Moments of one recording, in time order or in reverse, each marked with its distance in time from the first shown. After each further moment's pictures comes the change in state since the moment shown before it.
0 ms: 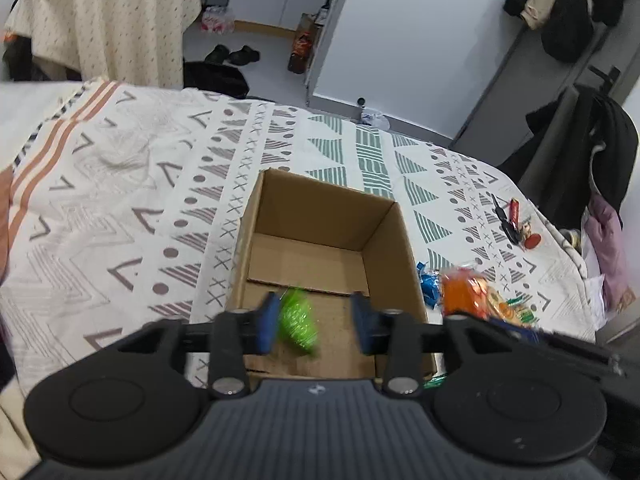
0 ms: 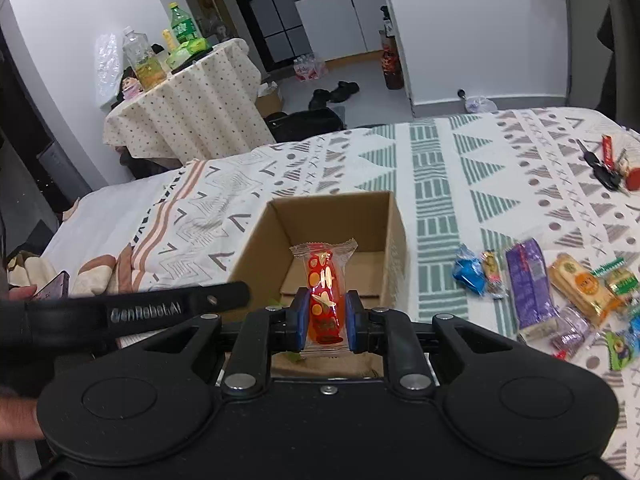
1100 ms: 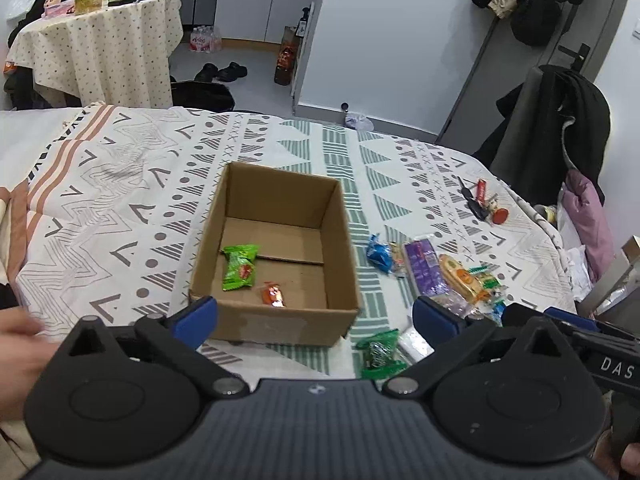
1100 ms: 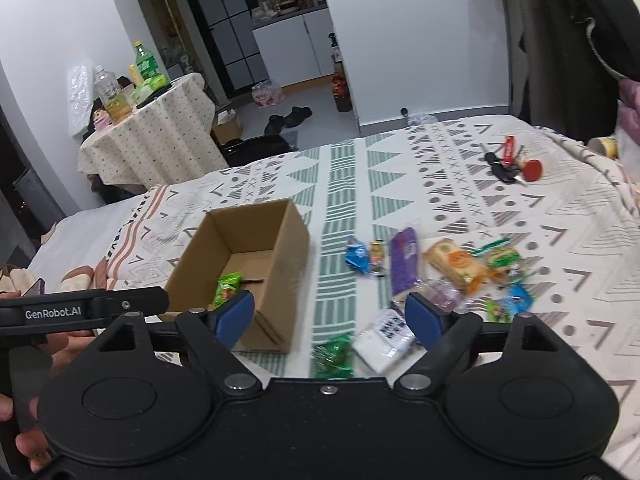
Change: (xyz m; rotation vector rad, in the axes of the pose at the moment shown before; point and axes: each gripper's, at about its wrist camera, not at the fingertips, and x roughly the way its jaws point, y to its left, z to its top) left arm -0.065 -0.066 -0.044 0.063 -0.030 0.023; right arm -0.108 -0.076 -0.032 0.060 -0.068 -0.112
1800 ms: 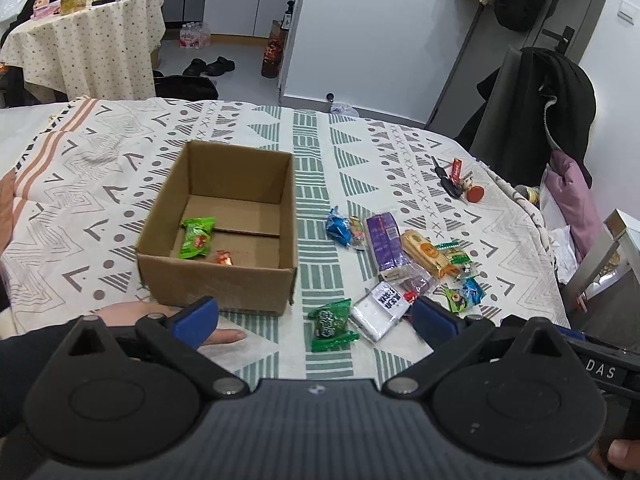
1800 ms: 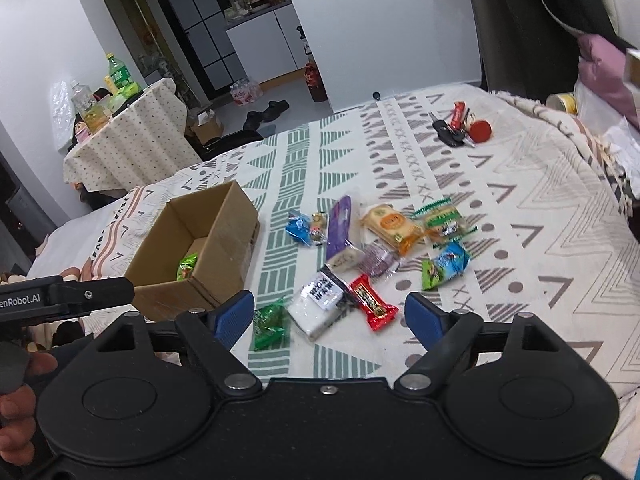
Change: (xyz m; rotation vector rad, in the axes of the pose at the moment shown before) left arm -0.001 -0.054 -0.032 0.018 0.015 -0.006; right arm -0.014 -0.080 -0.034 0.080 0.026 0.003
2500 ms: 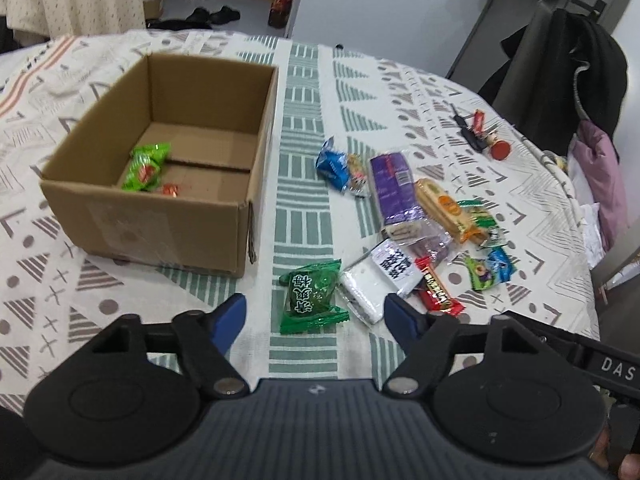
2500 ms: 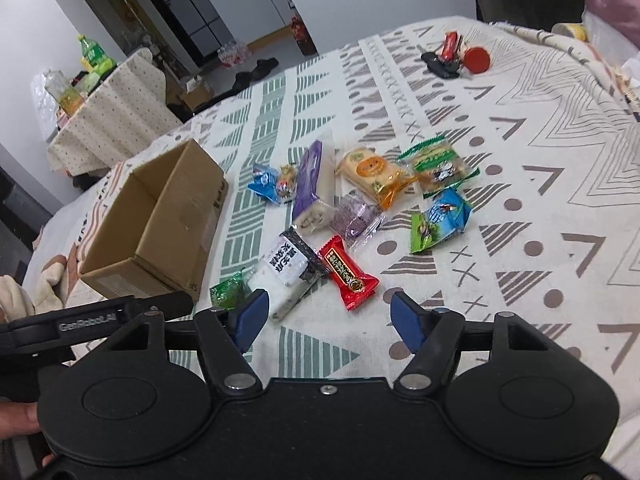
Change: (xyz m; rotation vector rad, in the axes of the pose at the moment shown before) left arm 0.106 -0.017 -0.026 -0.066 0.134 0.012; right arm 0.068 -0.040 -0.006 0.060 0.150 0.029
